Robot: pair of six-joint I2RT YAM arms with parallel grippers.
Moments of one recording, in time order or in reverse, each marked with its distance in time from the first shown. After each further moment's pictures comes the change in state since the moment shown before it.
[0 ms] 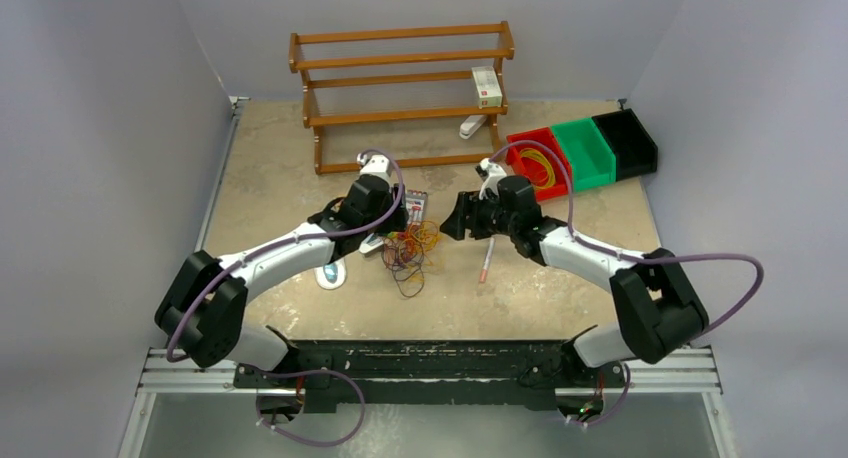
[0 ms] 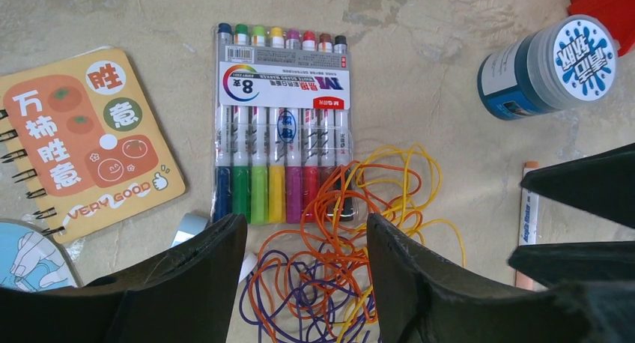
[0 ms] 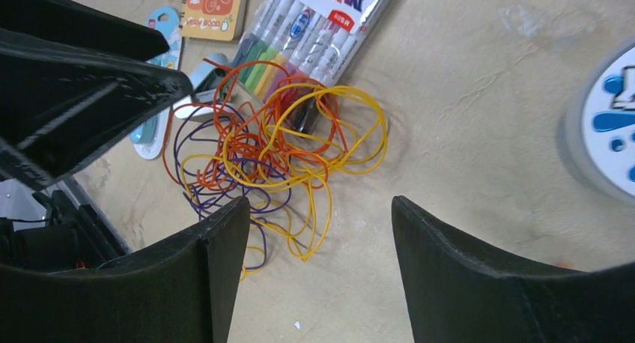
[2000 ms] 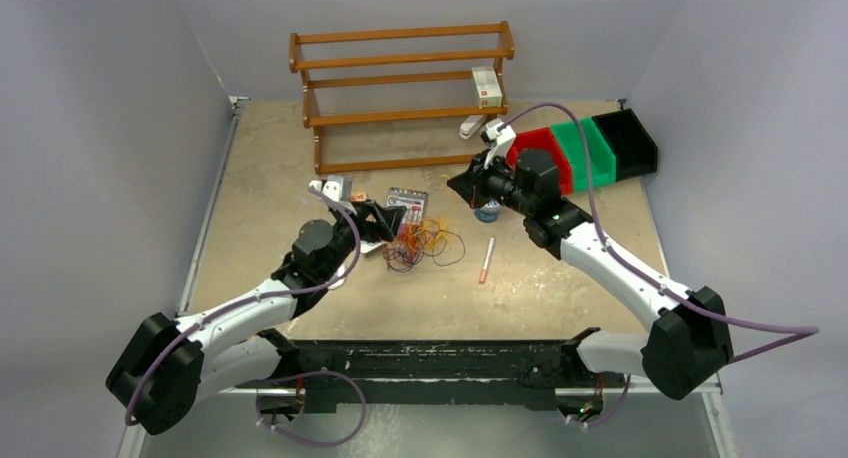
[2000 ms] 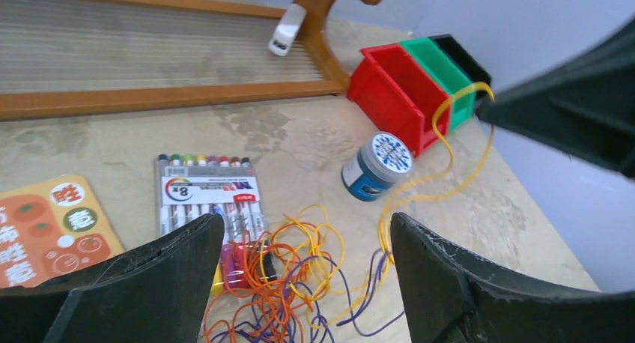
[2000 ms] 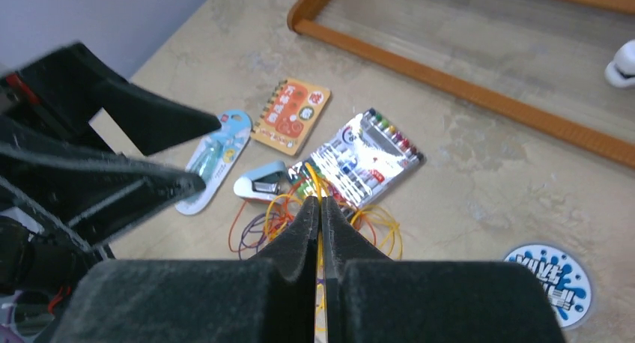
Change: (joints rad) left arm 0.013 -0.381 -0.409 0.618 0.058 0.016; right arm 0.032 -0.161 0.179 -0.044 0.015 -0.205
